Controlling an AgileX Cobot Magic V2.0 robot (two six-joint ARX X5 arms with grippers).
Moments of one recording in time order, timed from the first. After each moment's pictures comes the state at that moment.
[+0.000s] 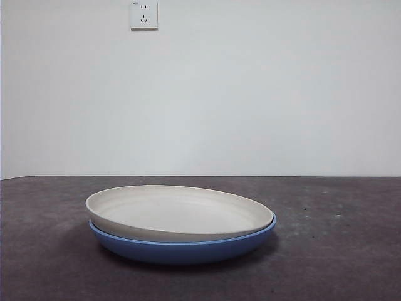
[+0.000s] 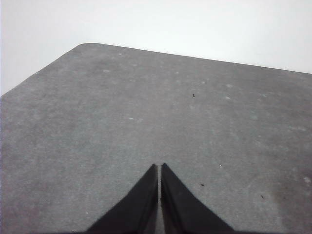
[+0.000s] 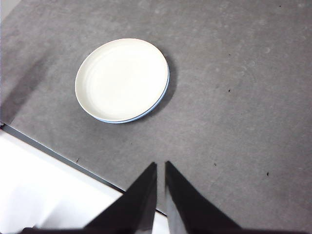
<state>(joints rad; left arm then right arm) -0.04 0.00 0.03 -0.18 -0.08 -0.13 0.54 0.52 1.18 -1.33 -0.10 0.28</state>
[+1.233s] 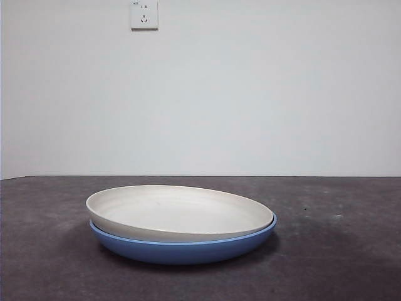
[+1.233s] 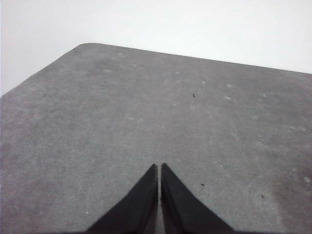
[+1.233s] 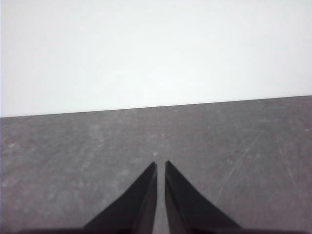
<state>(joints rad) -0.04 0.00 0.03 -0.18 -0.08 -0.13 -0.05 0.16 0.30 -0.17 -0.10 0.13</state>
